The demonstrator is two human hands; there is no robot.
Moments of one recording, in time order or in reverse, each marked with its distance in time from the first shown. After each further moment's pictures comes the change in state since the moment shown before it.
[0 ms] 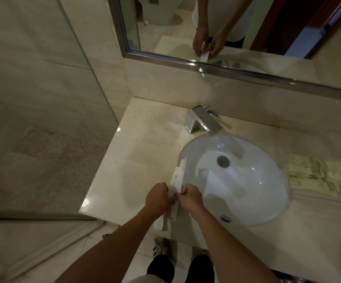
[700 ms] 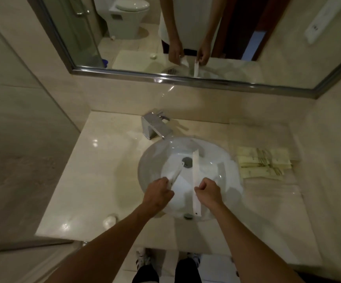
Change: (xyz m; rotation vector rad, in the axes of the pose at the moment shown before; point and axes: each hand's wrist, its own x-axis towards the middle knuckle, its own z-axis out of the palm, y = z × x) left_hand -0.008 0.122 0.037 0.018 0.008 0.248; right_hand 0.003 0.083 -0.164 0.022 0.252 -0.028
